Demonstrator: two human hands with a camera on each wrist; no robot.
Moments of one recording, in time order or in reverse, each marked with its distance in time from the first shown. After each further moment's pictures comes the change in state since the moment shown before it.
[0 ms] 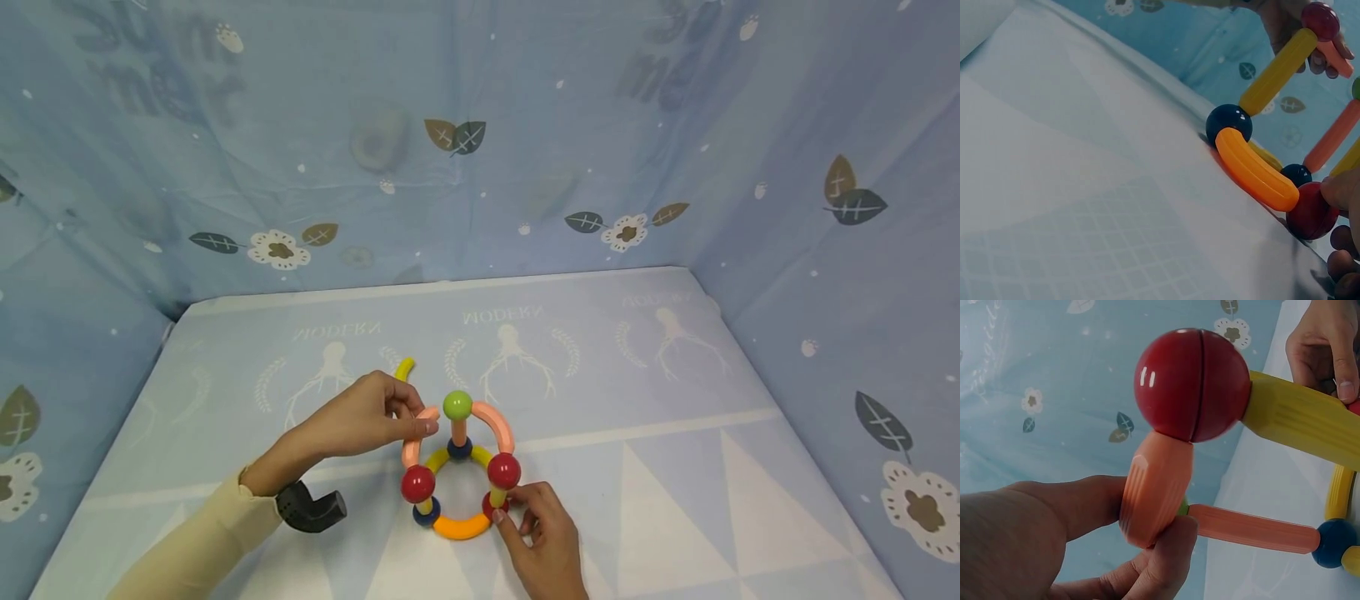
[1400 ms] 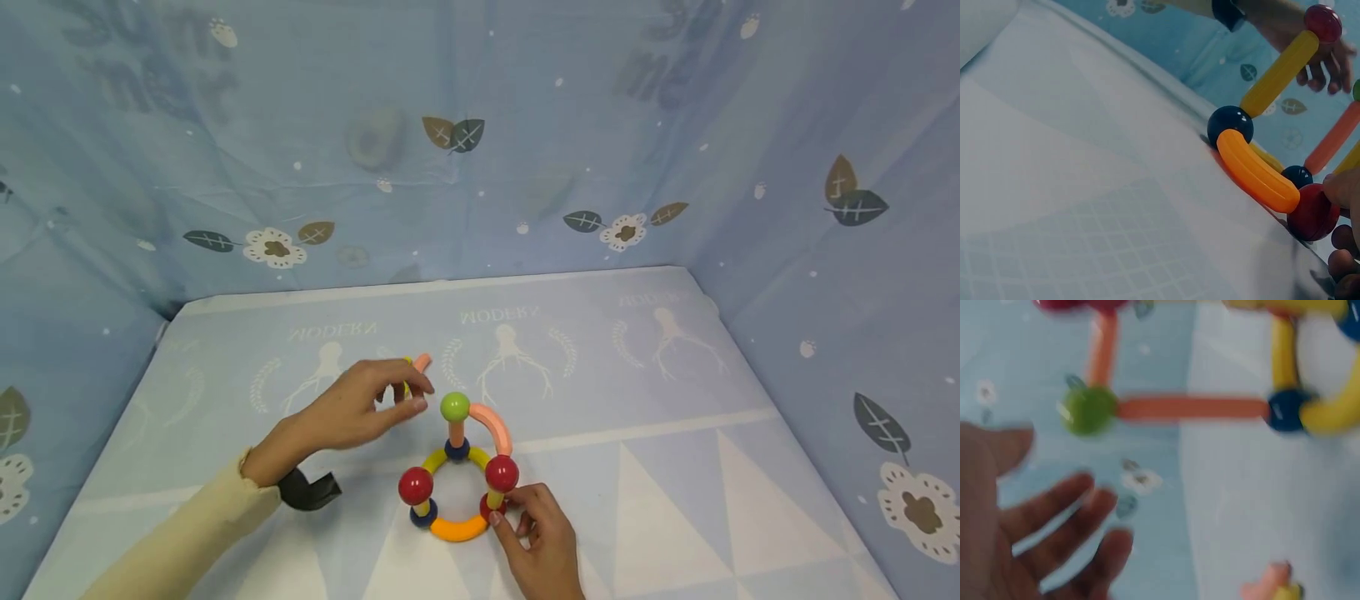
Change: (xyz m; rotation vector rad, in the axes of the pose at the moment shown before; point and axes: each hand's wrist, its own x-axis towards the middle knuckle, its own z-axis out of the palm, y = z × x) left_hand 0.016 -0.027 -0.008 0.328 0.157 0.395; right_hand -0.001 0.002 0.002 0.021 0.021 -0.037
